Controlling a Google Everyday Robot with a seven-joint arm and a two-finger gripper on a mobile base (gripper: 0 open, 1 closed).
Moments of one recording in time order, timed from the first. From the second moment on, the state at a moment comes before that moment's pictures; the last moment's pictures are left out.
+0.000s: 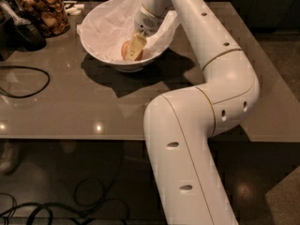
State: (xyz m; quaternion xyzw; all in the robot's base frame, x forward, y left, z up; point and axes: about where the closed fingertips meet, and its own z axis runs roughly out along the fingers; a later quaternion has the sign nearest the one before) arm 0.741 0.043 0.862 -0.65 0.72 0.18 0.18
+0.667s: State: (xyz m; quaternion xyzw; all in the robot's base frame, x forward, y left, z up) arm 0.747 0.048 0.884 -0.64 0.72 0.17 0.21
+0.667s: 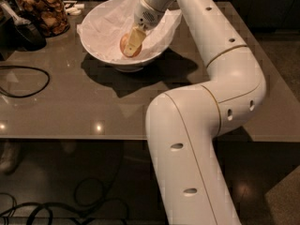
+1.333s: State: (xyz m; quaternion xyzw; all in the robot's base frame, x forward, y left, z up) arm 0.724 0.054 0.946 -0.66 0.69 0.16 0.25
